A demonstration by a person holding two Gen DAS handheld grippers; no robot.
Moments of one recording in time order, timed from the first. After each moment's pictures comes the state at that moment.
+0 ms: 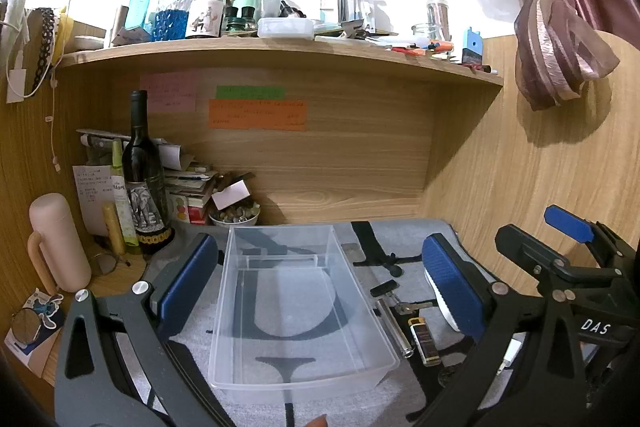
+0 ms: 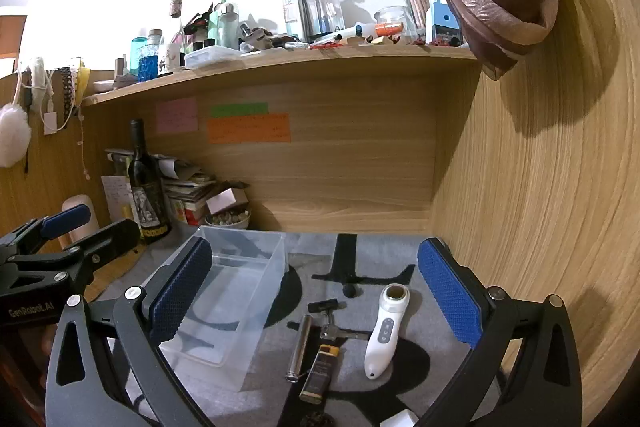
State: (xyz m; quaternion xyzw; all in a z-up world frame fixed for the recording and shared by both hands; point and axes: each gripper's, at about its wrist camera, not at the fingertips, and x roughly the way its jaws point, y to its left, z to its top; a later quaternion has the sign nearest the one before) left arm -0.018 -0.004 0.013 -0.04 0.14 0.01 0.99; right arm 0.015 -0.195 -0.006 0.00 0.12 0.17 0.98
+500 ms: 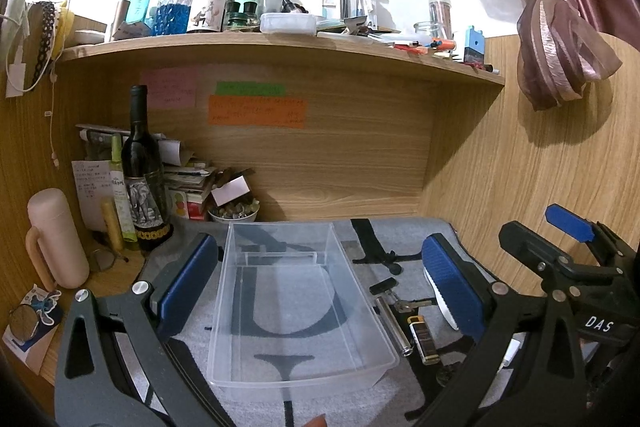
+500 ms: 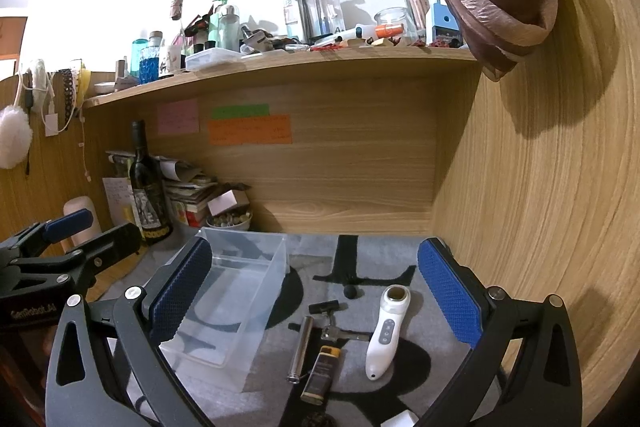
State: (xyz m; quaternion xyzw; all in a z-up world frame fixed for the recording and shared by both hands) left arm -0.017 -0.002 0.013 -0.04 0.14 0.01 0.99; right arm 0.014 -0.194 -0.004 0.00 0.11 0.18 0.98
